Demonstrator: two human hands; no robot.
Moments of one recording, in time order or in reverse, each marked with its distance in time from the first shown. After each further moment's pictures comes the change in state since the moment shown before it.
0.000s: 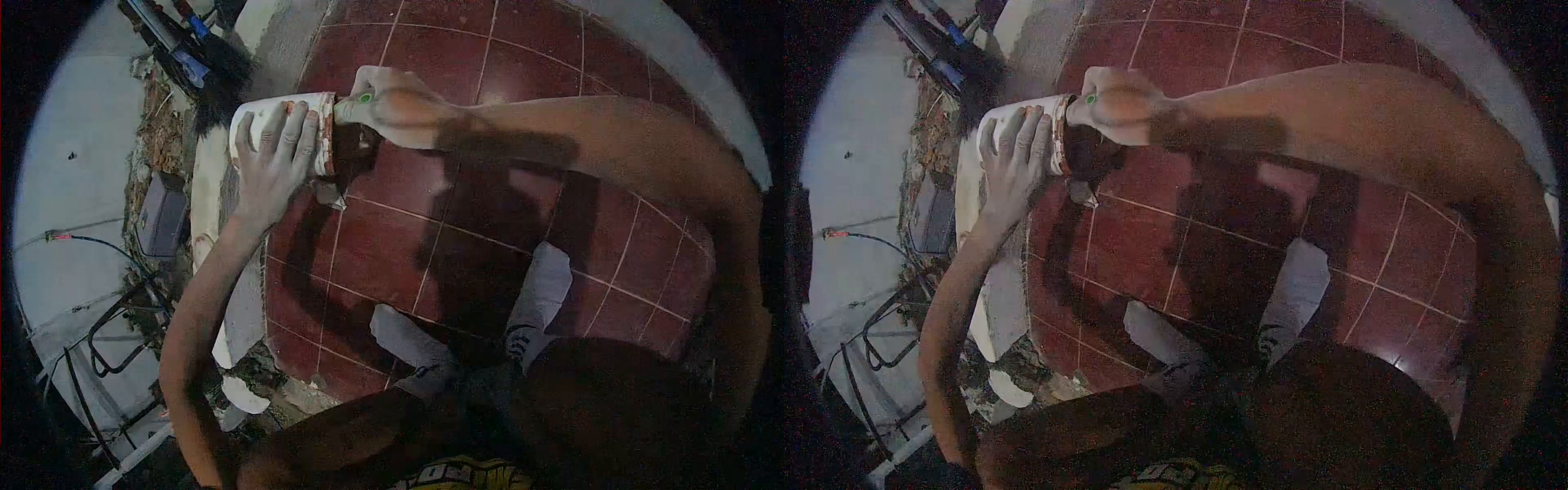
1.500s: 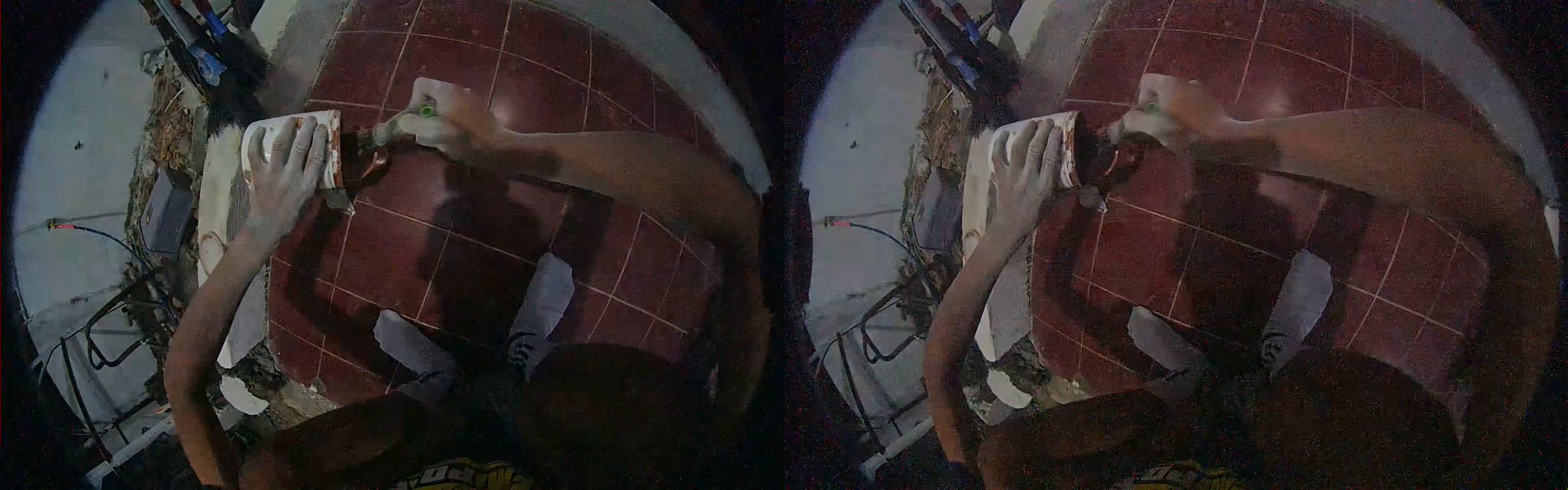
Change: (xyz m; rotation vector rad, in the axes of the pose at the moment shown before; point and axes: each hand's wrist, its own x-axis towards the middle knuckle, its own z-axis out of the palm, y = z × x) left_hand -0.001 0.003 -0.012 0.021 -0.161 -0.058; right_hand -0.021 0.025 -0.033 -0.012 -0.022 0.104
